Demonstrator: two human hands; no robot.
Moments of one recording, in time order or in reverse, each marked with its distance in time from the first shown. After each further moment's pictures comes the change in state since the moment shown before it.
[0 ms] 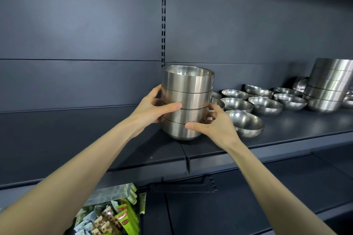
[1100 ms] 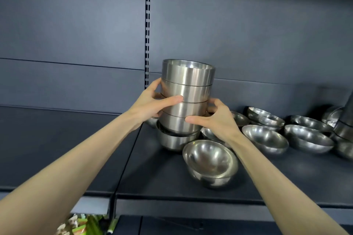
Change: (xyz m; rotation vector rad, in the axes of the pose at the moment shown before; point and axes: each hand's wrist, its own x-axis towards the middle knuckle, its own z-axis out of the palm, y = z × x) left_hand 0.116 0.035 0.101 0.113 0.325 -0.011; right_hand 0.144 0.052 -0.114 0.075 -0.205 -0.106
